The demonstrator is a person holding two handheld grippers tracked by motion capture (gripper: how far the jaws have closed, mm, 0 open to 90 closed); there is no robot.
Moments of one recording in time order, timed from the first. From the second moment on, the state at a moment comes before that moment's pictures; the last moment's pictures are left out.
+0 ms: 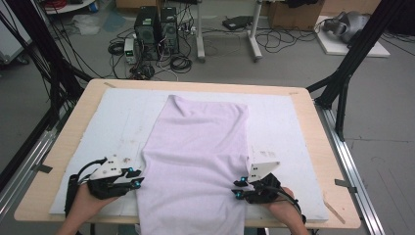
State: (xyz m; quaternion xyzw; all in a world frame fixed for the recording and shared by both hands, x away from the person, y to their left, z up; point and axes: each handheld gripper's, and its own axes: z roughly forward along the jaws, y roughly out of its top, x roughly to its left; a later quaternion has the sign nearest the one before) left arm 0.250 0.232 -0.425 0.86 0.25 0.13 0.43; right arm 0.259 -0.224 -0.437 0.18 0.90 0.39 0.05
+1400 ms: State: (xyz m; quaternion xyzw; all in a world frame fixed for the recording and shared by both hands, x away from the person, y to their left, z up) left arm 0.232 0.216 -0.435 0.88 0.20 0.08 0.43; right arm 0.236 -0.216 -0.429 0.12 0.90 0.42 0.01
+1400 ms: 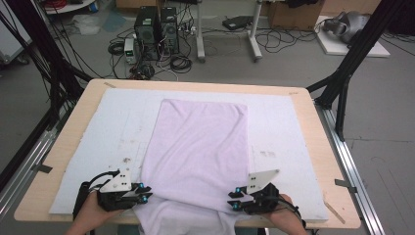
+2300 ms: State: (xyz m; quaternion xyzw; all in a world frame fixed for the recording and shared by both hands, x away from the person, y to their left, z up) left arm 0.283 0.214 -0.442 0.86 0.26 0.10 0.42; right arm 0.293 -0.197 -0.431 0.16 0.92 0.35 0.11
